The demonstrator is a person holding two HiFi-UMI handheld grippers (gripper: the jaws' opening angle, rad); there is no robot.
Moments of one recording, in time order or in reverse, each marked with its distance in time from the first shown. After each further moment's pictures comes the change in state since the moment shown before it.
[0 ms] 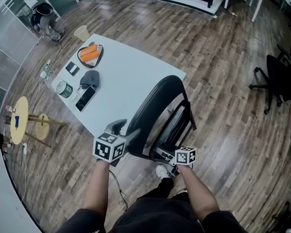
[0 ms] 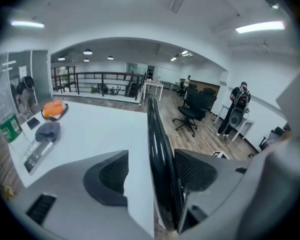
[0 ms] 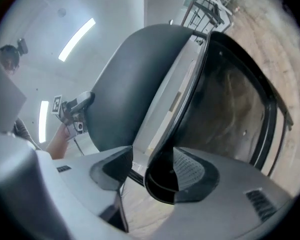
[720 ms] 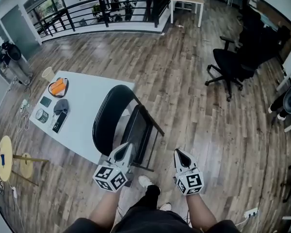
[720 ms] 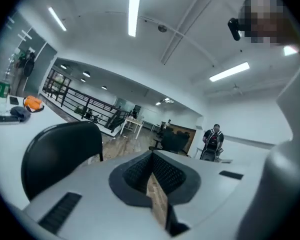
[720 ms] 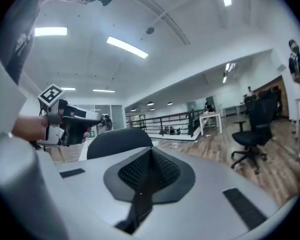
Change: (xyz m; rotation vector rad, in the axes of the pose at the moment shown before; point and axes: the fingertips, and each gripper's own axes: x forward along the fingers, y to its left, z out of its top) left arm -0.085 -0.259 0.014 -0.111 -0.535 -0.247; right arm -0.348 0.166 0.010 -0.716 -0.622 -0.764
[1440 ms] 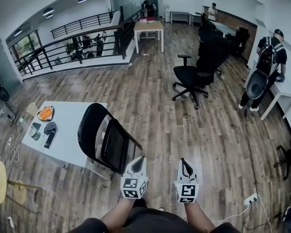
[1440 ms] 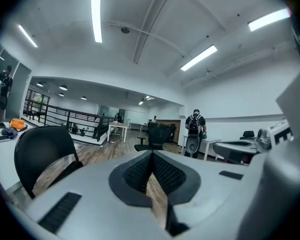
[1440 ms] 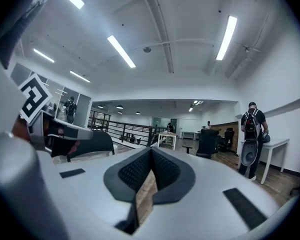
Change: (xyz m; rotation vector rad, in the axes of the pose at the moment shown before) left arm -0.076 -0.258 -0.109 0.236 -0.001 -0.114; right arm -0.311 -0.032 0.035 -0.207 -0.103 -0.483
